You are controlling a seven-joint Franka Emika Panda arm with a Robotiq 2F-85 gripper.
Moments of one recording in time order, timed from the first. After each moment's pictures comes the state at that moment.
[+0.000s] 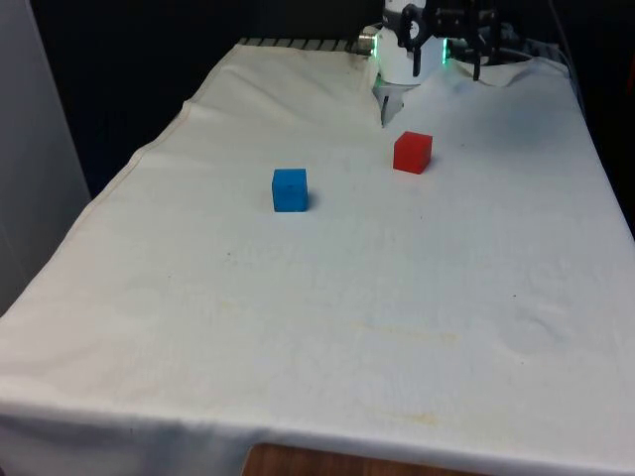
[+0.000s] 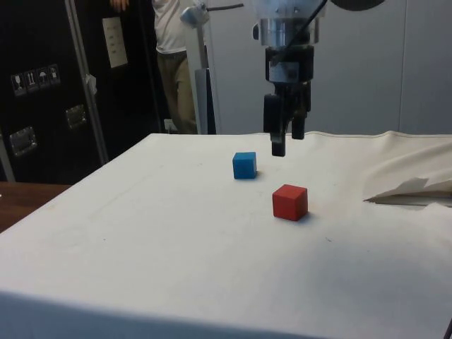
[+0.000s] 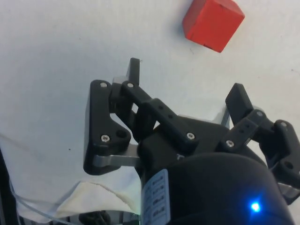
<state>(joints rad) 0.11 -0.33 0.08 -2.82 0.03 2.55 0.33</state>
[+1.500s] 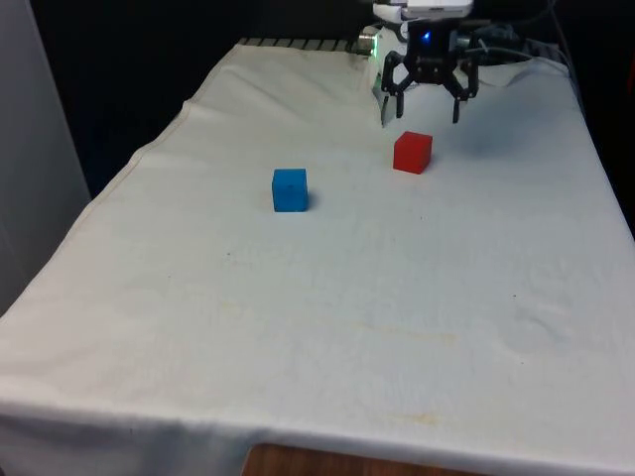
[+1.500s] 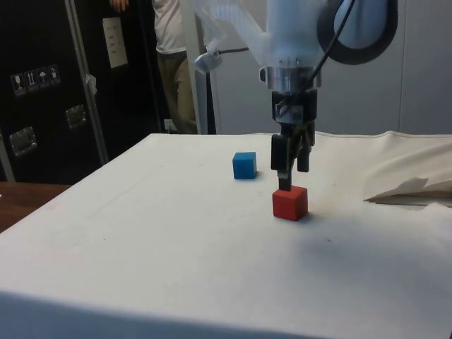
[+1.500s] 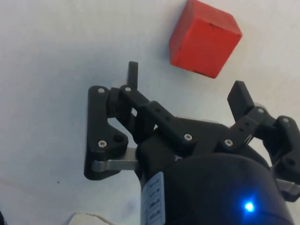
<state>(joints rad) 0.10 -0.10 0.03 -2.86 0.03 2.81 0.26</state>
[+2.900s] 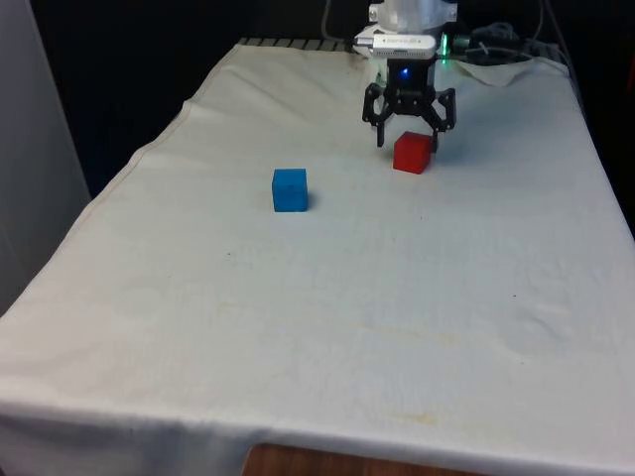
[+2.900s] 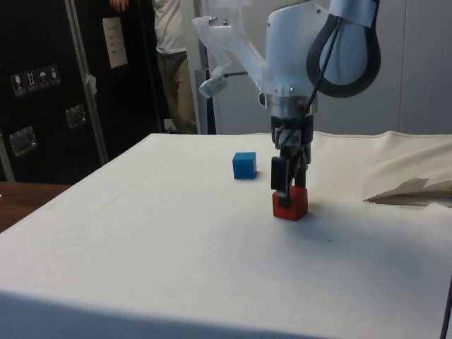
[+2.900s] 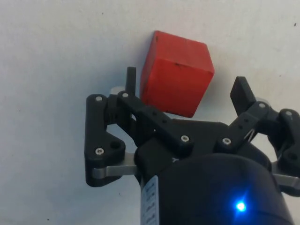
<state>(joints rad) 0.09 0.11 -0.04 -2.82 0.03 2.97 0.16</state>
